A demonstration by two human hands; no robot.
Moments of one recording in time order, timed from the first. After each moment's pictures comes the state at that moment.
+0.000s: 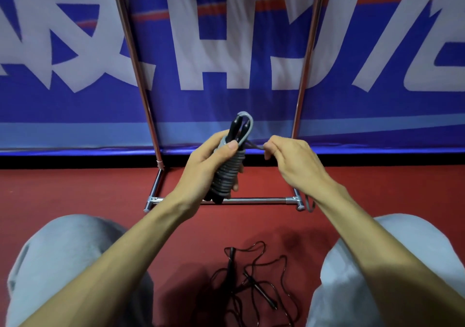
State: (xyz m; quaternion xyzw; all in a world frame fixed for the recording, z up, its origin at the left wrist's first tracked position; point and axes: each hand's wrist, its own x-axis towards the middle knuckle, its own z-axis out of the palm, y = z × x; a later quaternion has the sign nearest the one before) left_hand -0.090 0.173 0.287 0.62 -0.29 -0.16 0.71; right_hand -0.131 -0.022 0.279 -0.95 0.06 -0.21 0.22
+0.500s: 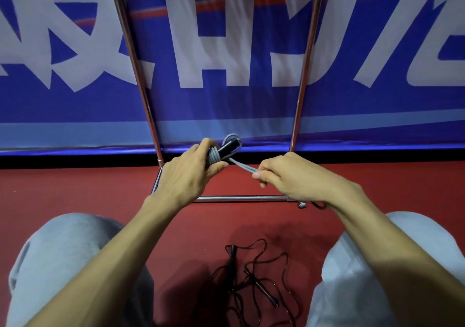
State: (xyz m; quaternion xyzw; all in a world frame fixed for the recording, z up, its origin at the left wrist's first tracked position) left_hand -0.055 0.186 0.263 0.93 -0.29 0.10 0.21; right_hand -0.152 -0.009 0.298 -0.99 -0.04 0.01 0.15
